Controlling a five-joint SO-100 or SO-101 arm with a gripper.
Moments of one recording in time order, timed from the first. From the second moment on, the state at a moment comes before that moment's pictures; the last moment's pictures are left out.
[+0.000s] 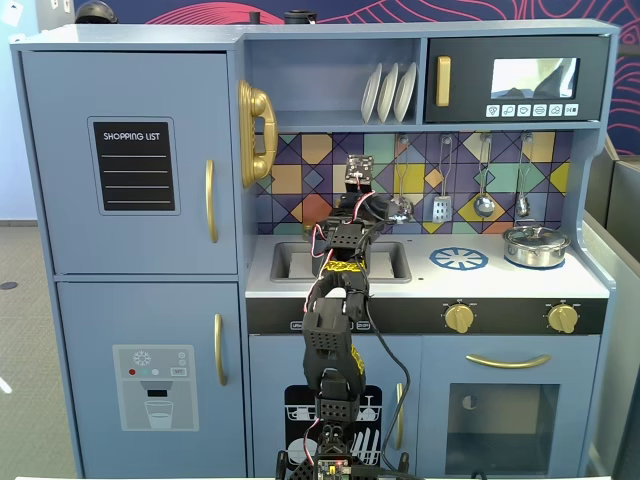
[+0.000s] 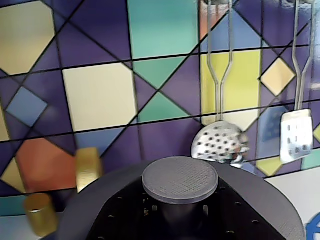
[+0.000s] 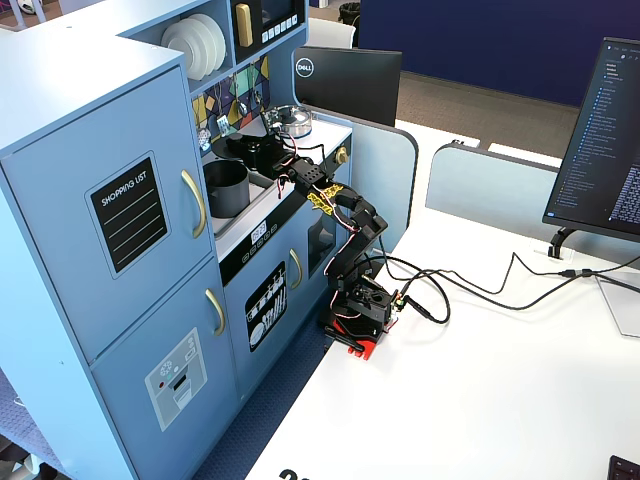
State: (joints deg) arm 9.1 118.0 98.9 9.8 -89.8
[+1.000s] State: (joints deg) arm 1.9 121.1 108.7 9.8 -92.0
